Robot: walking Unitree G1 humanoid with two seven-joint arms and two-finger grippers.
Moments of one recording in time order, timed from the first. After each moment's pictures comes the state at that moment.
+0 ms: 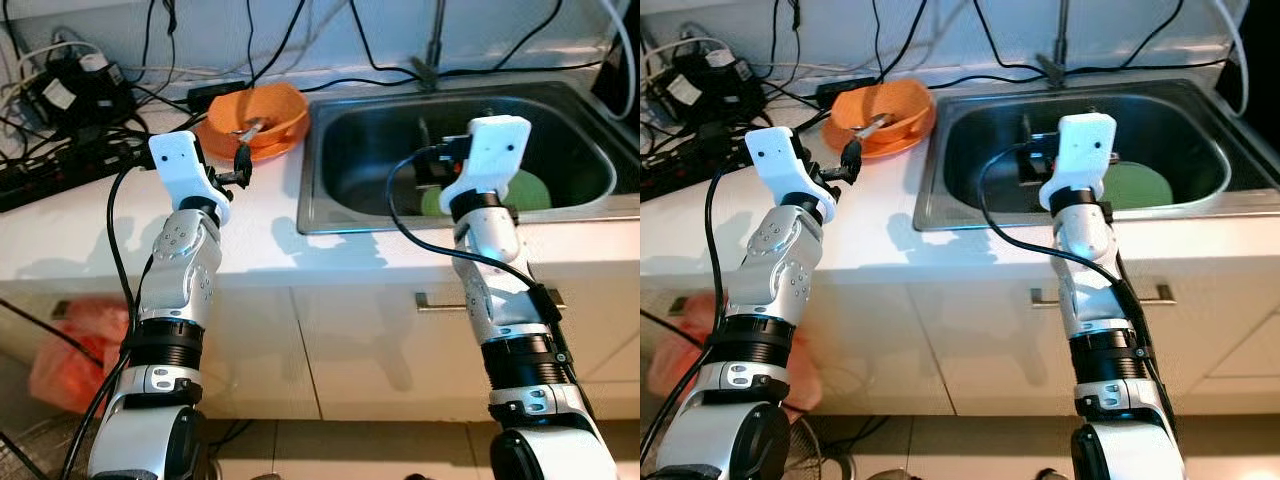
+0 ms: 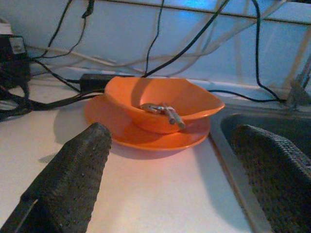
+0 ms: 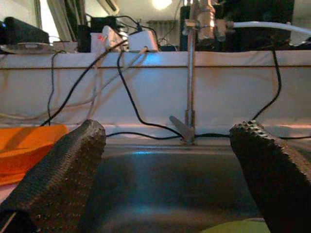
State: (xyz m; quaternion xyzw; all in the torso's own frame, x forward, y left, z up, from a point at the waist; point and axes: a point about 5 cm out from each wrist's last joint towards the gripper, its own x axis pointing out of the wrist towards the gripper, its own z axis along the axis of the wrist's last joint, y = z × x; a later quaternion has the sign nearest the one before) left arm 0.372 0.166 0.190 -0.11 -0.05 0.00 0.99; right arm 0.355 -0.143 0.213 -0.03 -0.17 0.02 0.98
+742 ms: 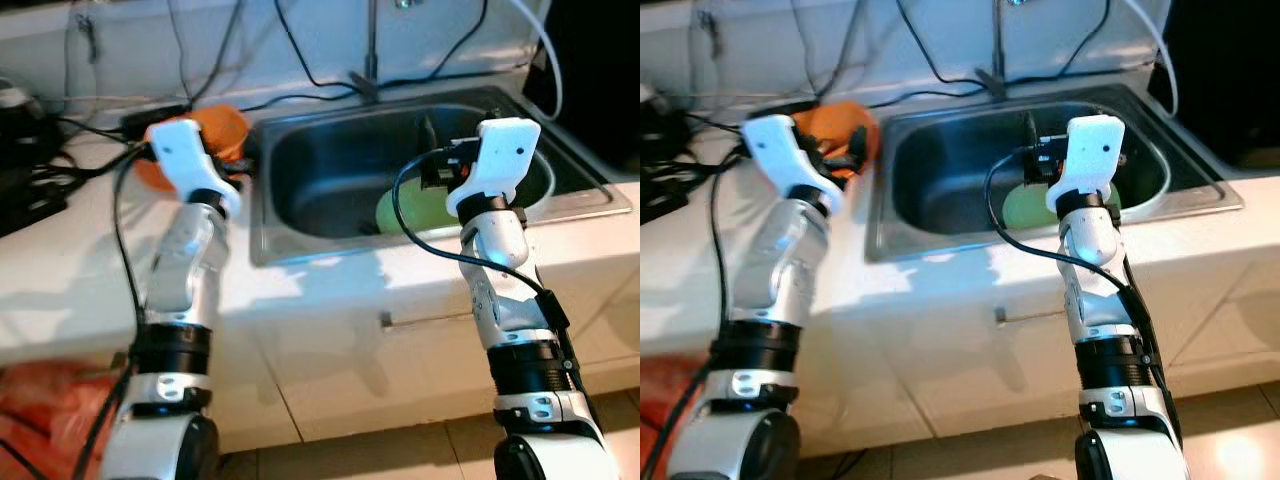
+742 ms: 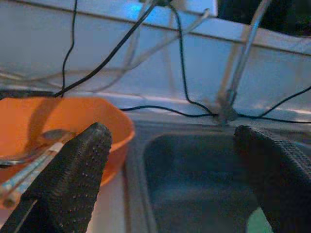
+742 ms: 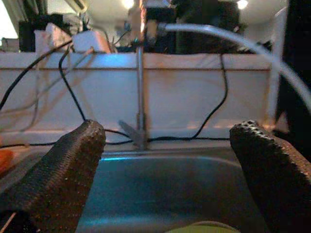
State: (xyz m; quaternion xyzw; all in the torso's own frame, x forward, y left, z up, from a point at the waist) left arm 0.363 0.149 0.206 -0.13 -0.08 -0.03 0.99; right arm 0.350 -0.144 0.213 -0.04 -0.18 0.03 0.98
